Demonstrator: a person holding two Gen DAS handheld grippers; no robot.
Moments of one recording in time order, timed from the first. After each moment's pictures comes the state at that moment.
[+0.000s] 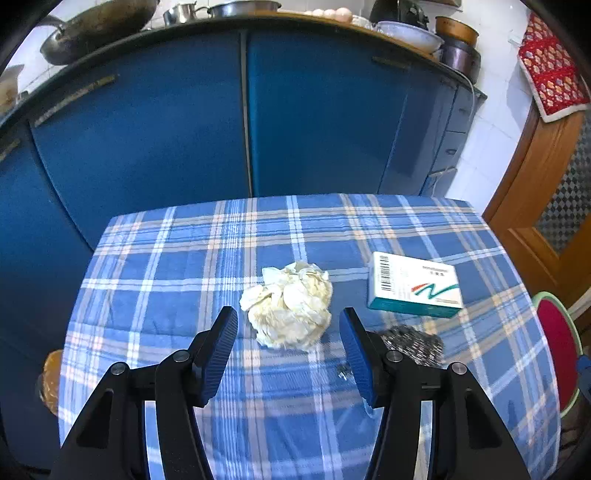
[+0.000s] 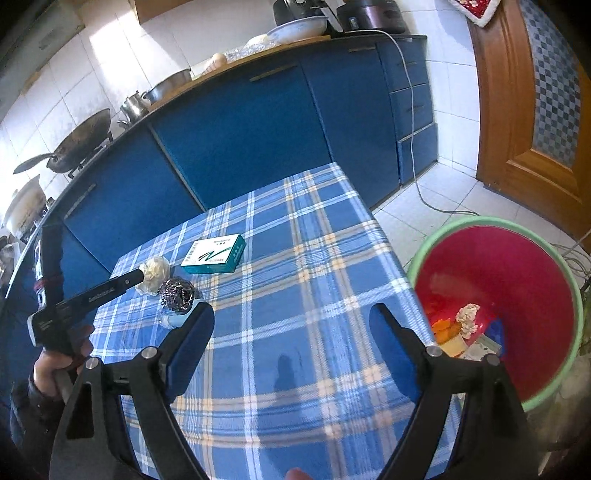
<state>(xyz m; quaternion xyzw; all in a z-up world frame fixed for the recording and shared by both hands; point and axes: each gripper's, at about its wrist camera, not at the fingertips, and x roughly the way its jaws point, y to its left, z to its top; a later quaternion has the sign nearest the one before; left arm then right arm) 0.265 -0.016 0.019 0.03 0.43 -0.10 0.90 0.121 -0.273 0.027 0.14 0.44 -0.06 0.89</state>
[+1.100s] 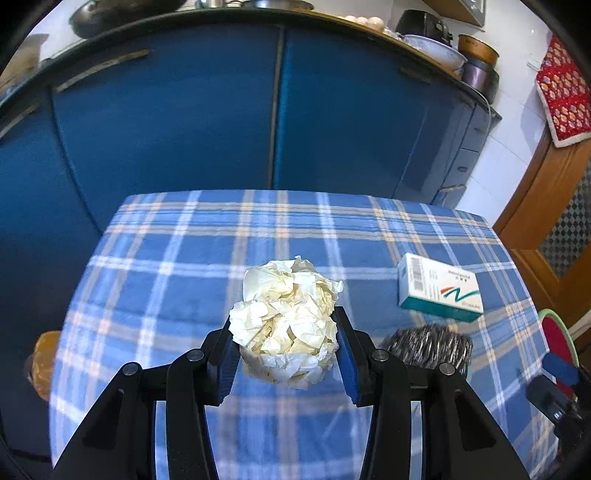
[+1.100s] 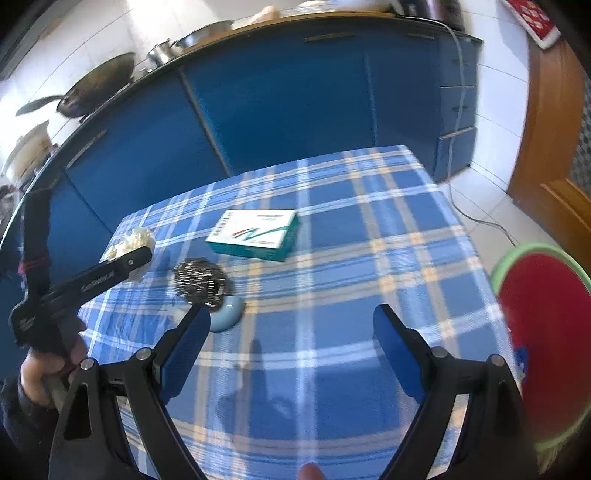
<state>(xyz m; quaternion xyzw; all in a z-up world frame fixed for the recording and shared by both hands) 0.256 0.016 0.011 -0.02 0.42 -0.08 0.90 0.183 -0.205 -0.013 0.08 0.49 0.00 0.87</state>
